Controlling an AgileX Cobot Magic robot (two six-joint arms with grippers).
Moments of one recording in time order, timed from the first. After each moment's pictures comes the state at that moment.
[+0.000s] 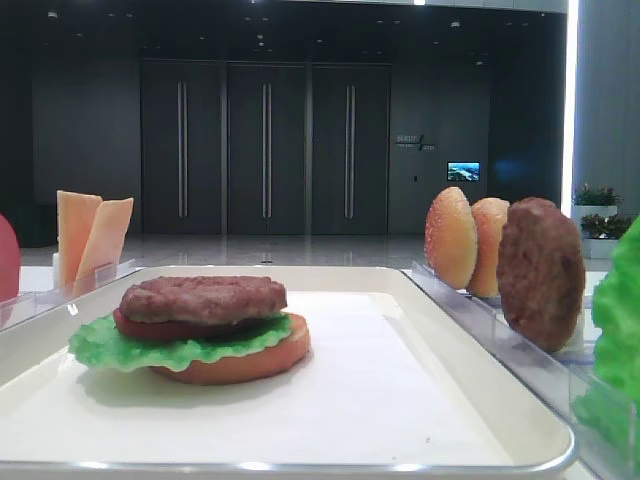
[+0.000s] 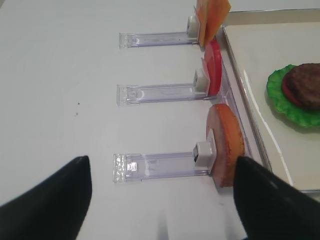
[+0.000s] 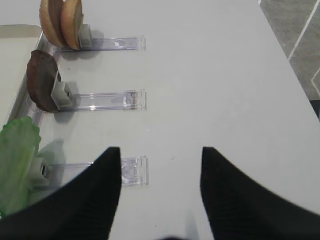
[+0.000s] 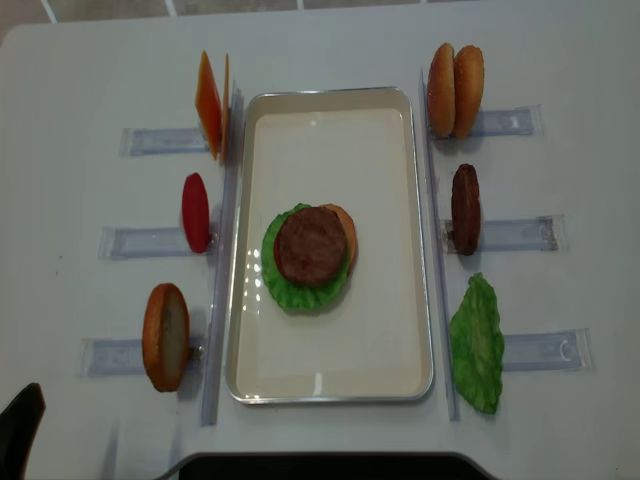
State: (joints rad) left arm 0.00 -0.02 -0.47 0.00 1.11 0.02; right arm -0.05 -0.01 -0.51 0.07 1.14 -0.08
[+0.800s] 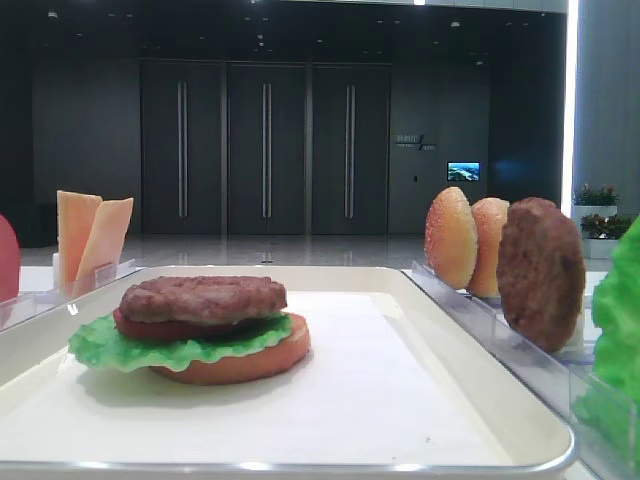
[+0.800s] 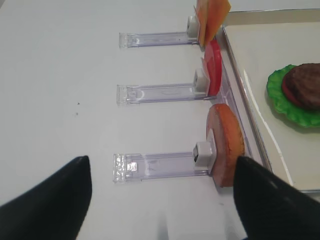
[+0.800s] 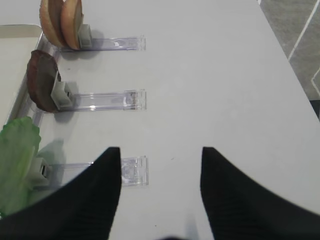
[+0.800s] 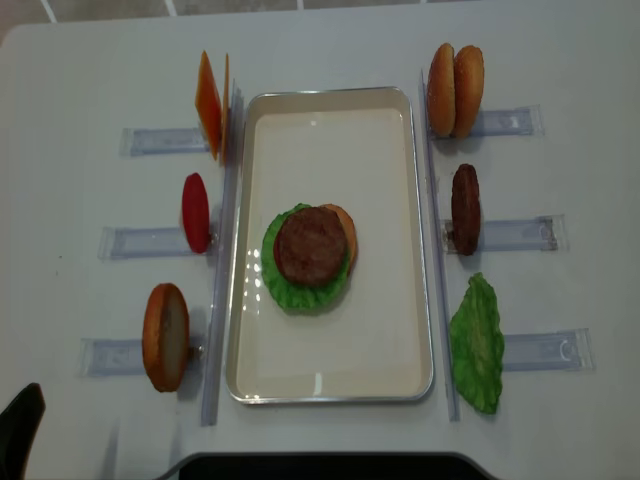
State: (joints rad) left arm 0.00 -0.02 -0.47 0.00 1.11 0.02; right arm -0.05 -0.01 -0.51 0.07 1.14 -0.08
